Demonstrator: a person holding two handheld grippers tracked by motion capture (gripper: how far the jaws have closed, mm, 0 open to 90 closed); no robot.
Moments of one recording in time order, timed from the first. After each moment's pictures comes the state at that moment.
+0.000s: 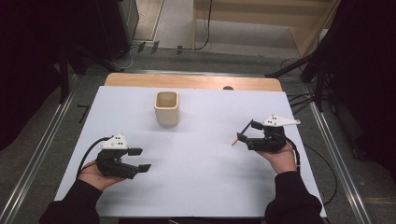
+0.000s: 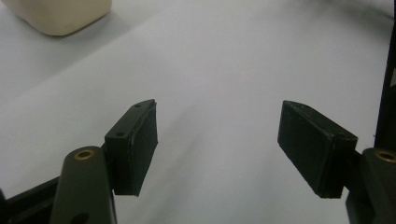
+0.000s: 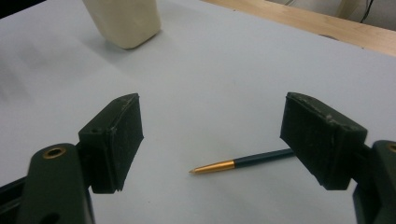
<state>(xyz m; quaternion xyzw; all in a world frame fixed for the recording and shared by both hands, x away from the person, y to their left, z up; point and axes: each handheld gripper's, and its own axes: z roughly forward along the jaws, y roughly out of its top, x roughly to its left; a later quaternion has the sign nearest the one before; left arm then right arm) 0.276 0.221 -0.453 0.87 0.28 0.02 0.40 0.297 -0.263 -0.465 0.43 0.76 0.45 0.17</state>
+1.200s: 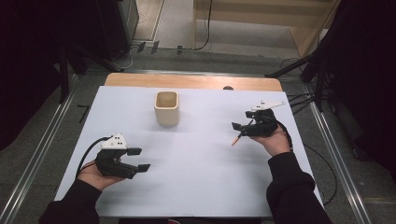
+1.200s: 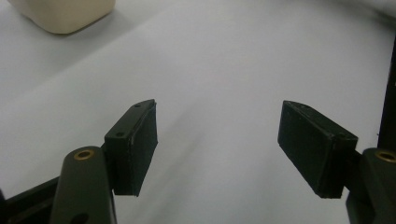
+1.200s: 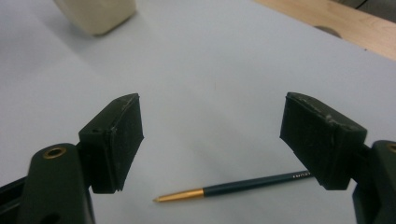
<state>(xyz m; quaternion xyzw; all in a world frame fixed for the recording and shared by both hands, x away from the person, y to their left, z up) 0.277 0.222 -0.453 0.87 0.28 0.02 0.40 0.349 -0.252 -0.460 0.43 0.80 0.39 0.15</state>
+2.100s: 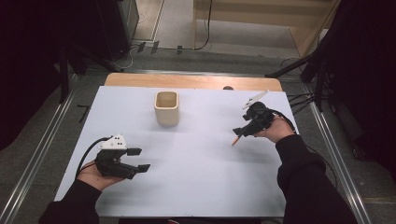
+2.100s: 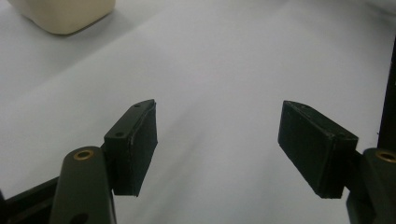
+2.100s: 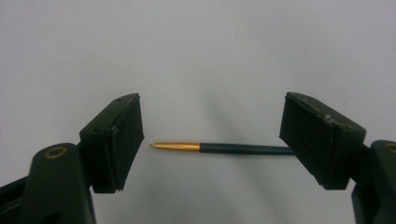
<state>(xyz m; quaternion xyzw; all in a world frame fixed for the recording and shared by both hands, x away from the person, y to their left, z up) 0.276 0.223 -0.452 0.87 0.28 0.03 0.40 0.378 -0.244 -0.448 0.35 0.90 0.25 0.07</state>
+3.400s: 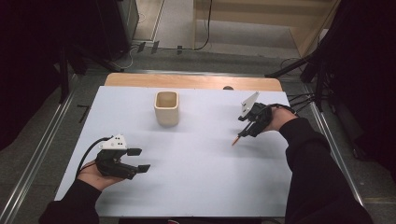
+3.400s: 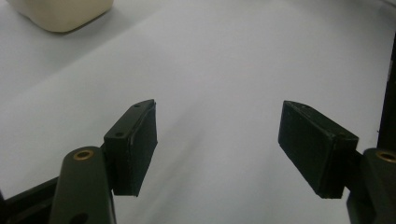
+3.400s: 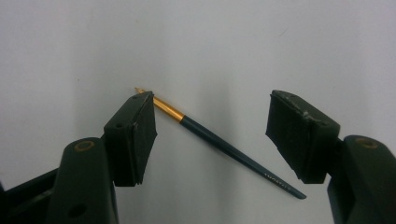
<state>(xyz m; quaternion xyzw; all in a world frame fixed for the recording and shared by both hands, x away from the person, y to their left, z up) 0.276 0.223 -0.454 0.88 0.27 0.02 0.40 0.401 -0.249 -0.454 0.10 0.97 0.19 0.06</state>
